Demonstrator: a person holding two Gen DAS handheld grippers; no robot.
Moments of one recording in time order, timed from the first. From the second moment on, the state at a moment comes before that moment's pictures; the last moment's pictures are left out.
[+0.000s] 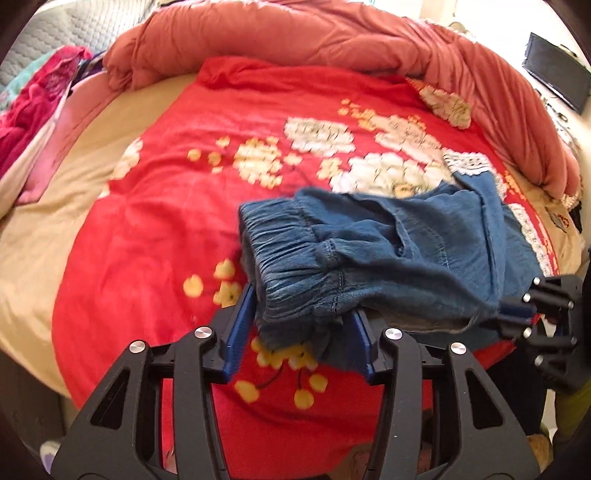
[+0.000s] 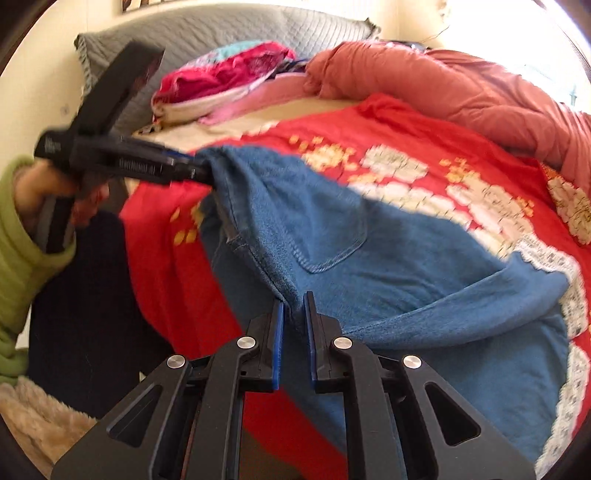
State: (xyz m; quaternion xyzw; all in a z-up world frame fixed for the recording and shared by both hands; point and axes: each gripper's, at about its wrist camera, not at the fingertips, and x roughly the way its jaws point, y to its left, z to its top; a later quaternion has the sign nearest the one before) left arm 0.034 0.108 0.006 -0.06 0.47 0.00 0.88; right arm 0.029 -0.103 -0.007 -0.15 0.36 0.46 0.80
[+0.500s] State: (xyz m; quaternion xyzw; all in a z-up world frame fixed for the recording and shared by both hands) left arm -0.009 0.123 0.014 -0.10 0.46 0.01 0.88; right arm 0.014 -0.100 -0.027 -0.15 0.37 0.45 0.80
